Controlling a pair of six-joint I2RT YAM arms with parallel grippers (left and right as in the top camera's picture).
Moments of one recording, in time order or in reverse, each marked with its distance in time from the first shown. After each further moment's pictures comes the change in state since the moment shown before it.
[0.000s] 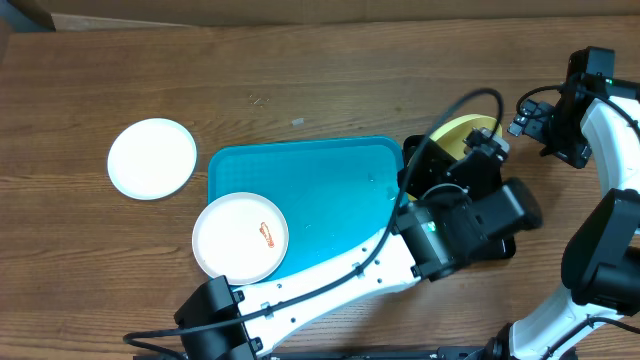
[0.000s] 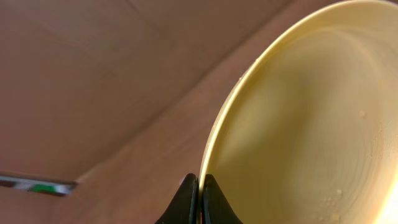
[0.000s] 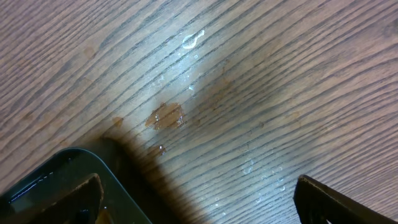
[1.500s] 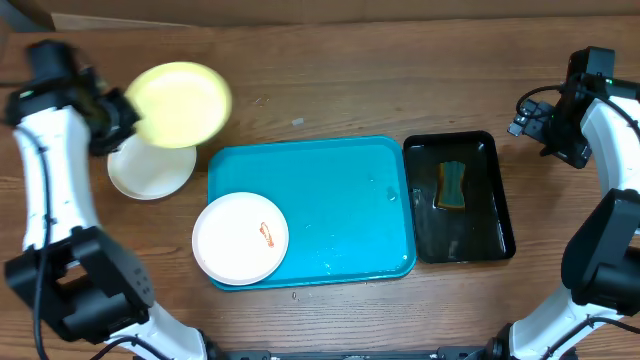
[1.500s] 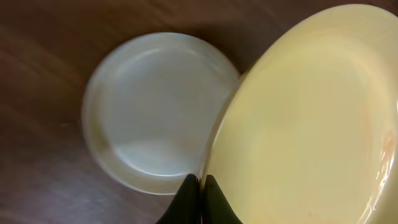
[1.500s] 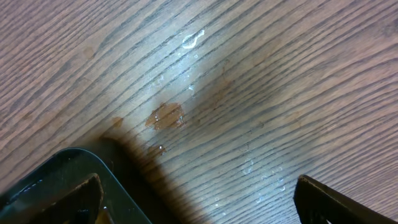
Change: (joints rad) left arm 1.611 0.000 -0.013 -0.349 1.231 -0.264; right arm 0.000 0.000 0.000 -0.001 0.000 0.000
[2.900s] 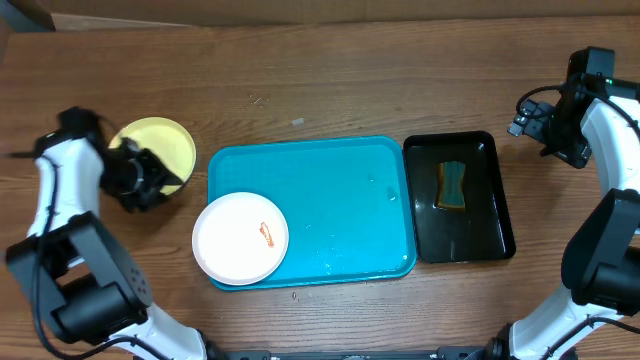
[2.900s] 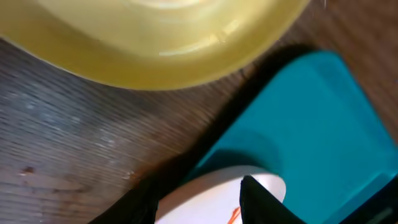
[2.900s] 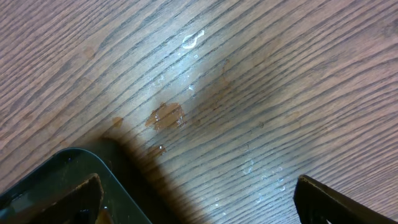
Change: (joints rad) left arm -0.018 0.000 -0.331 -0.068 0.197 0.025; right arm 0.000 0.000 0.000 0.001 -0.001 0.000
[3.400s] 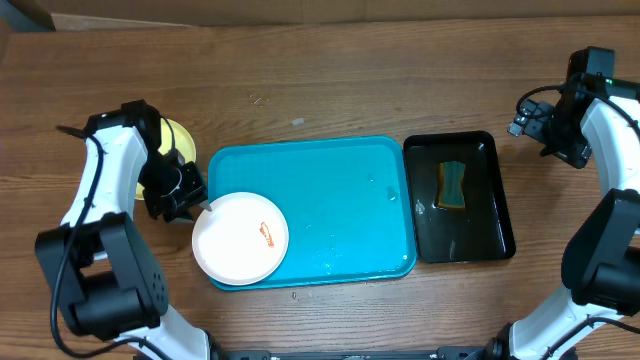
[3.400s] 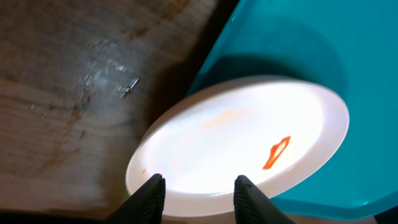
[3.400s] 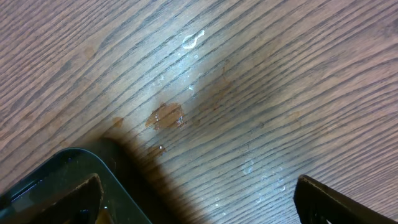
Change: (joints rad) left arm -0.199 -0.028 -0.003 -0.225 -0.169 0.014; right arm 0.000 0.000 0.000 0.000 0.000 0.000
